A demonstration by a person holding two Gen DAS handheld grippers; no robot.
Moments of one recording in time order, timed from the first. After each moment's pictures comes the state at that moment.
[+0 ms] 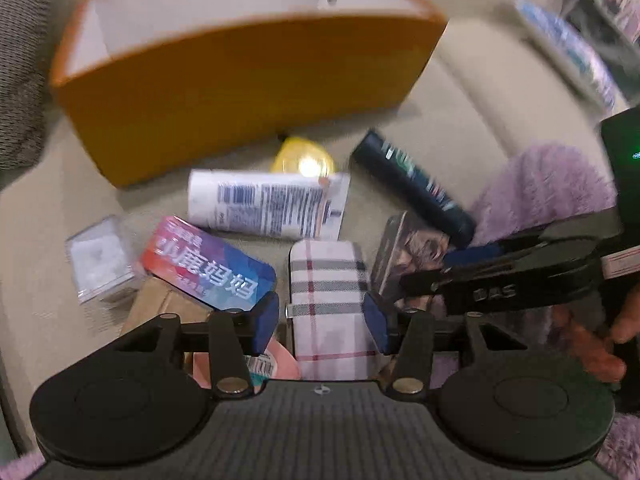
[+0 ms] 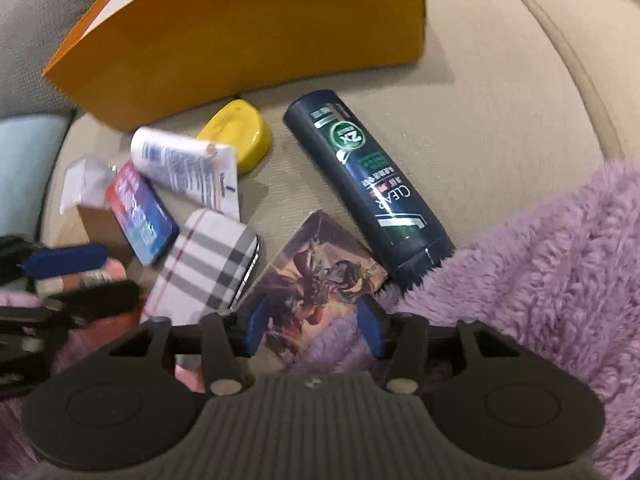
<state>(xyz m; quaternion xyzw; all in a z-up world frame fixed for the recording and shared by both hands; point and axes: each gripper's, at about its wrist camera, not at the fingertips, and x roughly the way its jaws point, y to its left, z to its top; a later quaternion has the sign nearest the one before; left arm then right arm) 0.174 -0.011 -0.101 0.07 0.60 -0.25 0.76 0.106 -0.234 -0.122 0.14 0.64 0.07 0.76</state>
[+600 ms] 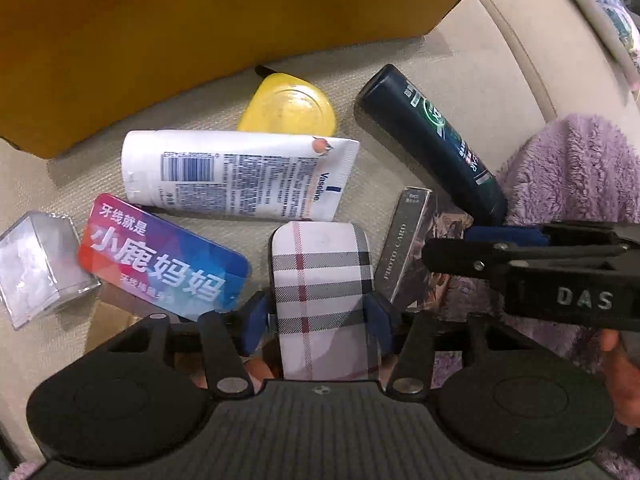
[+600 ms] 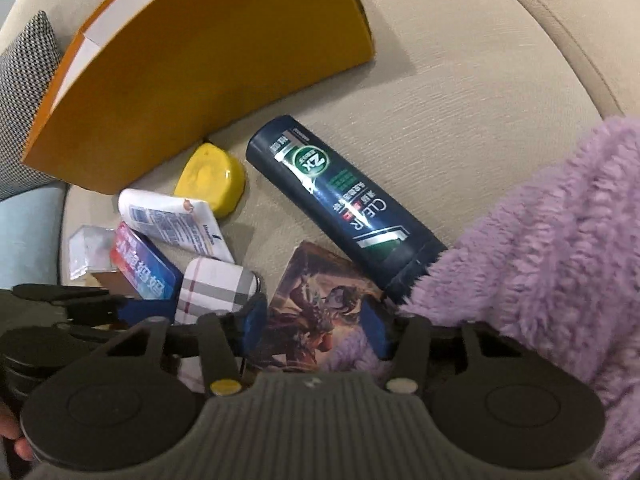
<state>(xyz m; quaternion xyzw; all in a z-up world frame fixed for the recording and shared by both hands) 0.194 -0.039 -0.149 0.07 0.69 -0.23 0.68 0.114 -0.271 -0.119 0.23 0.63 0.04 0.74</state>
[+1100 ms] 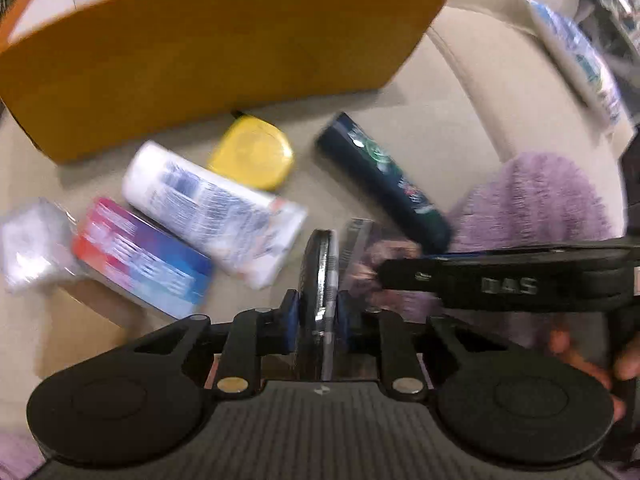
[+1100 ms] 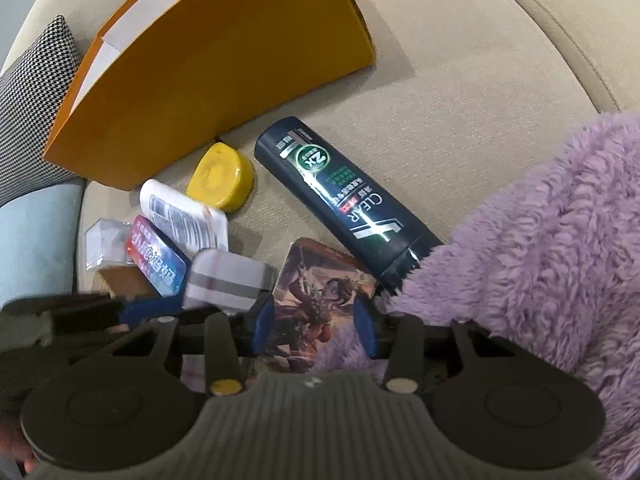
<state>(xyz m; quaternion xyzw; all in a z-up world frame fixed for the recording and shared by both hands) 0.152 -0.051 -0.119 0.01 0.63 -0.24 0.74 0.101 -0.285 -0.110 0.23 0.62 0.06 0.75</state>
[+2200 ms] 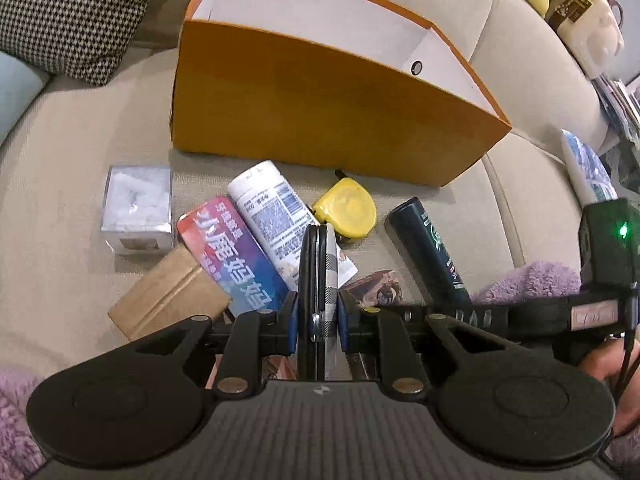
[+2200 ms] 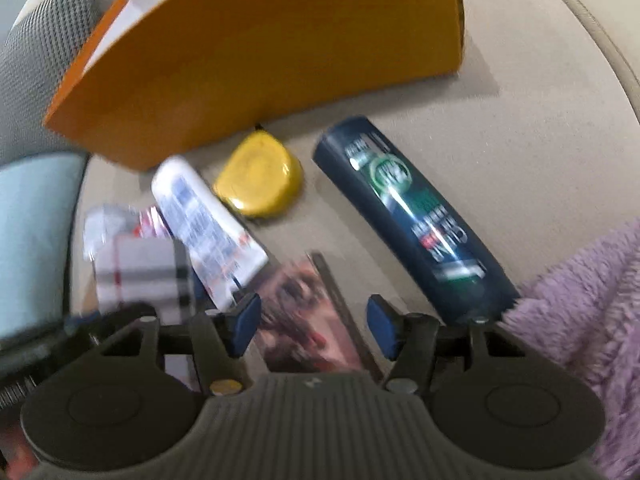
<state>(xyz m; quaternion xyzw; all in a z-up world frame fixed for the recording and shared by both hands) 0.134 0.037 -0.100 -0.12 0.55 -0.16 0.81 0.143 -0.220 -0.140 0.15 0.64 0.12 0.75</state>
